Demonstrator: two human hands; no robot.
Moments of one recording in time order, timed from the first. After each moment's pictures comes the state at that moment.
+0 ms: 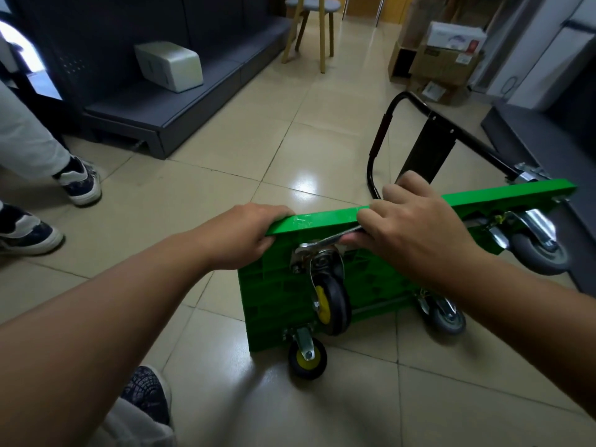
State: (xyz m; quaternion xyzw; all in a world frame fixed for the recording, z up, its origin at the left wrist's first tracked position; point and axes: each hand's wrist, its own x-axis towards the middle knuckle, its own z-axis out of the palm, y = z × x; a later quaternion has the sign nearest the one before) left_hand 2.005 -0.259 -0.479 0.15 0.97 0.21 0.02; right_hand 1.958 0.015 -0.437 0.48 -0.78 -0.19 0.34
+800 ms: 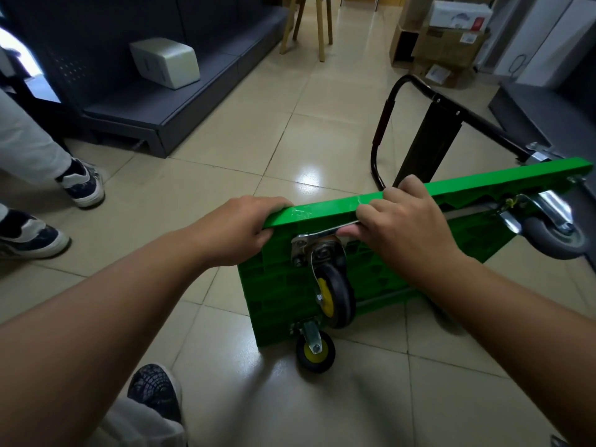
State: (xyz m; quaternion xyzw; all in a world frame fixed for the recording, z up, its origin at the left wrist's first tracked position) left_hand 2.003 -0.258 -0.481 0.15 0.97 0.21 0.01; right_hand 1.949 0.017 -0.482 0.42 -0.82 -0.11 0.37
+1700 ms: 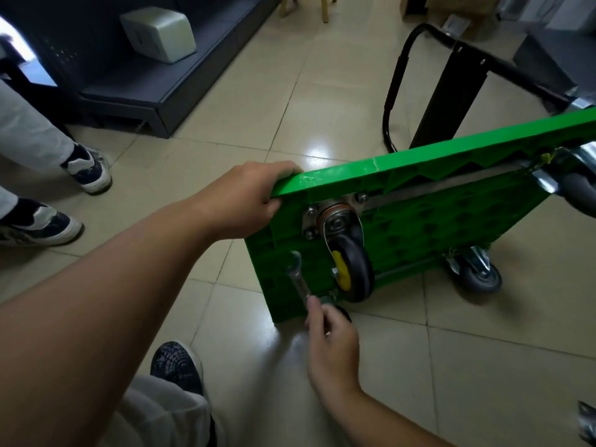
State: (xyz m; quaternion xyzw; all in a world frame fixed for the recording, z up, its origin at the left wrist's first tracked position) left_hand 2.003 -0.255 -0.480 0.11 0.97 0.23 0.02; right_hand 2.121 -0.075 -0.633 -0.08 -0.78 0.62 -0.03
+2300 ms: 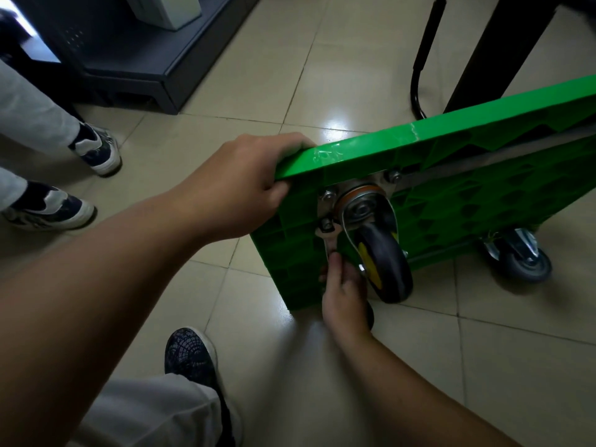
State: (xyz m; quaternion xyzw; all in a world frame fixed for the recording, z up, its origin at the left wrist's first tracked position) left_hand 2.009 -0.253 -0.484 0.10 0.96 0.24 0.00; right_hand 2.048 -0.090 -0.683 -0.13 -0.79 0.59 -0.11
